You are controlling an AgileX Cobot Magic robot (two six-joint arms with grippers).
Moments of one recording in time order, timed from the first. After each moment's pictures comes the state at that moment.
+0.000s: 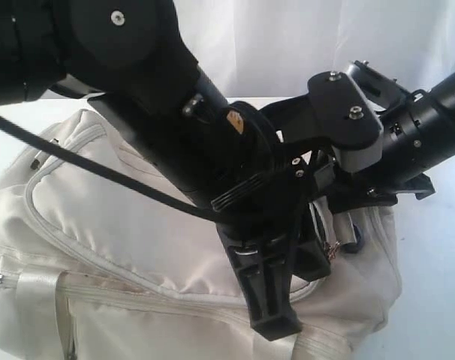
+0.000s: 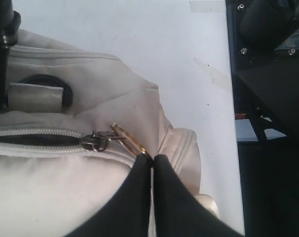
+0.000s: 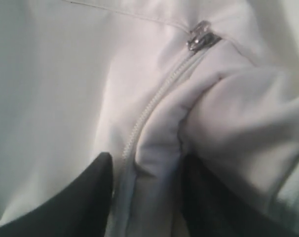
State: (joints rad) left arm -1.02 1.56 -1.38 -0.46 0.93 0.77; right arm 0.33 1.47 -1.03 0.69 0.98 -0.25
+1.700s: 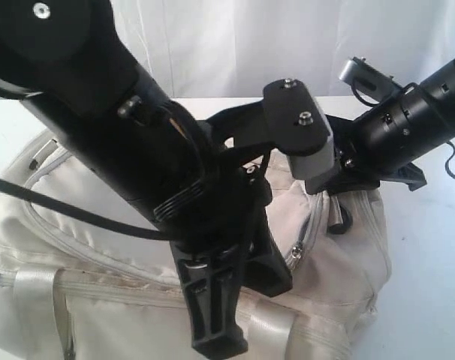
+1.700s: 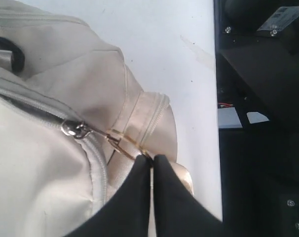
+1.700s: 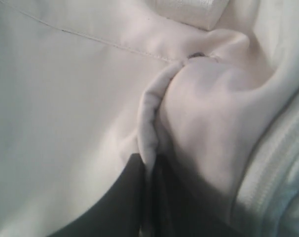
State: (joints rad) left arm -1.00 1.45 -1.28 -0.47 0.98 0.76; right arm 0.29 1.56 -1.09 0.69 0.97 -0.23
